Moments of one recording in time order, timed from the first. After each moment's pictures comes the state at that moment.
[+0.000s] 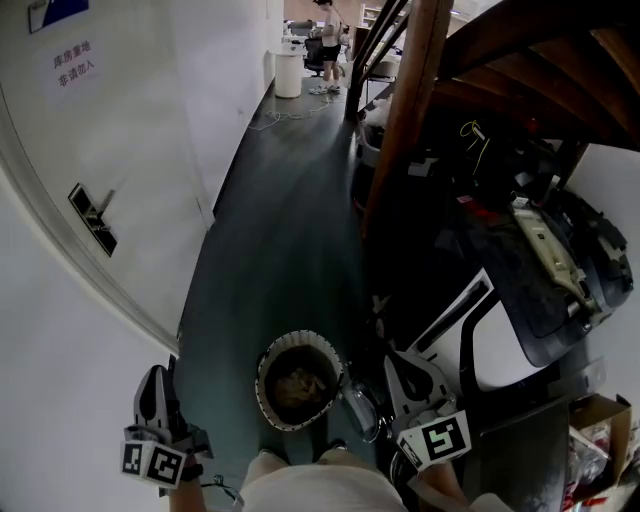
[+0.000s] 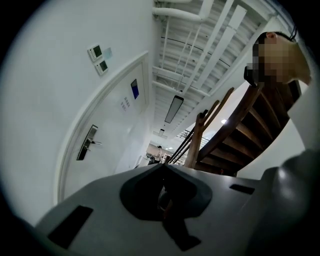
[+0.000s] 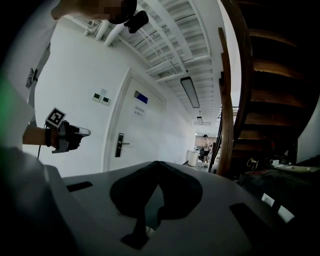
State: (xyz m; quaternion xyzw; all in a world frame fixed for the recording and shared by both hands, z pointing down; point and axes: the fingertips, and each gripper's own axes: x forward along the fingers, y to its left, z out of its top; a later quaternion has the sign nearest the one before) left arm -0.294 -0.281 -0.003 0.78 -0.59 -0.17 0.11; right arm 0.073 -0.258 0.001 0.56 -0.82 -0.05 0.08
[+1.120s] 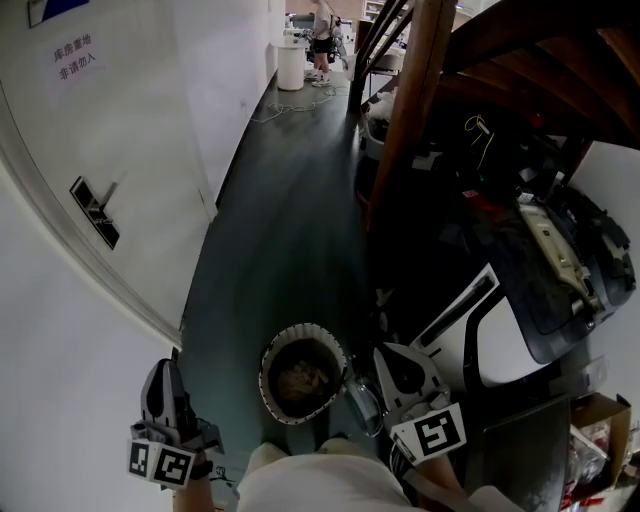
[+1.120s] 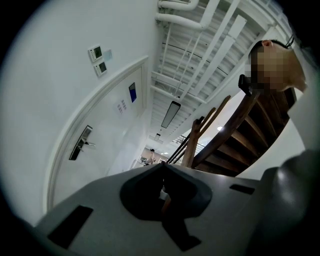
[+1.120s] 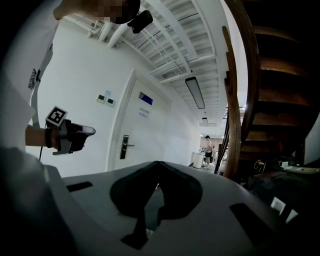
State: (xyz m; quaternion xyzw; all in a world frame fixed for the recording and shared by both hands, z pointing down) left arm -0.278 -0.280 -0.021 0.79 -0.56 -0.20 0.10; right arm 0.044 -0.270 -0.005 0.53 -0.84 -0.07 0.08
